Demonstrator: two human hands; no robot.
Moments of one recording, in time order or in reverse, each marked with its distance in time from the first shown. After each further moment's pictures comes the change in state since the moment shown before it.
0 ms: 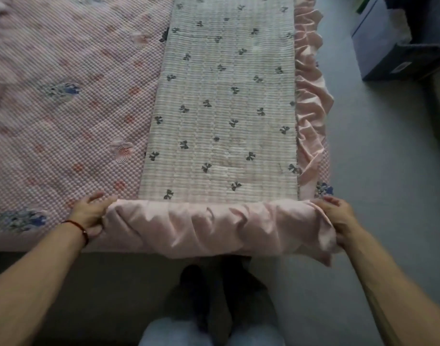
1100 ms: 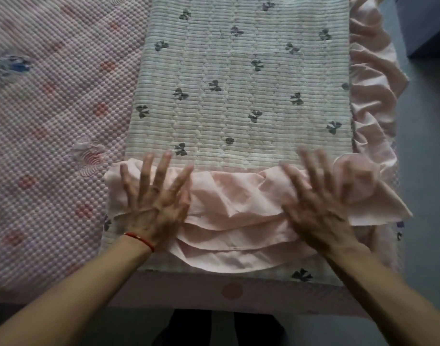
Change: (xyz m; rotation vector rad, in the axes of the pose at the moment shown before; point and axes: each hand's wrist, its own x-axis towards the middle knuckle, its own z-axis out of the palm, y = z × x) left_hand 0.106 -0.038 0.179 1.464 0.099 1.202; right_hand 0.065 -0.034 0.172 -1.216 0.082 -1.148
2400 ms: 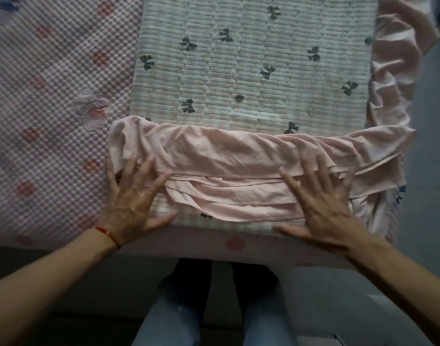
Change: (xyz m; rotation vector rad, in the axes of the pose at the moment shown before) left_hand -0.091 -0.056 0.012 0.004 -0.111 0.217; right_hand -0.067 0.010 0.015 -0.084 -0.289 -0.210
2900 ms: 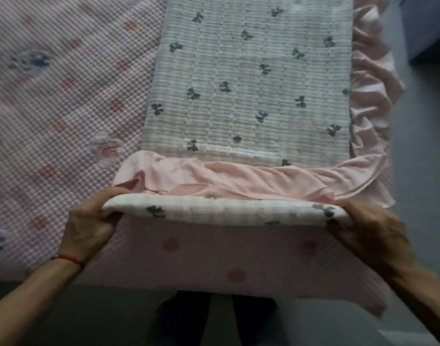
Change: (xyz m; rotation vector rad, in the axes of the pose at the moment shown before) left_hand 0.001 -0.047 -0.083 -0.675 0.246 -0.308; right_hand -0.021 0.040 -0.077 0.111 0.341 0.200
